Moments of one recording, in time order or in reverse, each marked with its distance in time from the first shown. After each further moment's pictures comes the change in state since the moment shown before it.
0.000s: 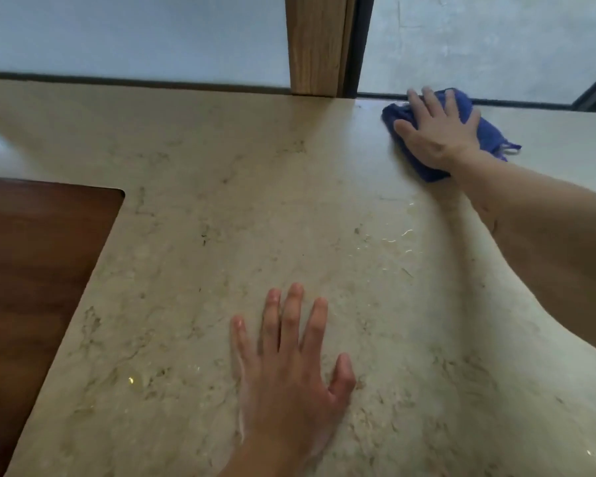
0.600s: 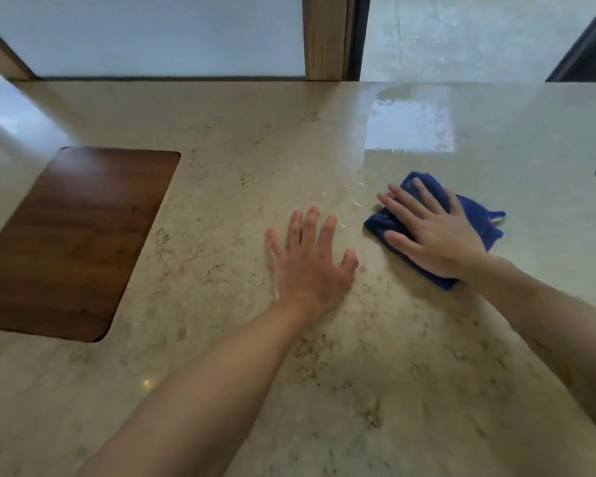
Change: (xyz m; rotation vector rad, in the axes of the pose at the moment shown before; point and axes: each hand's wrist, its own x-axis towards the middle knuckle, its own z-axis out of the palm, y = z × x) left_hand 0.002 0.001 -0.015 -0.084 -0.084 -0.049; right_hand -0.273 -0.012 0.068 -0.096 0.010 -0.347
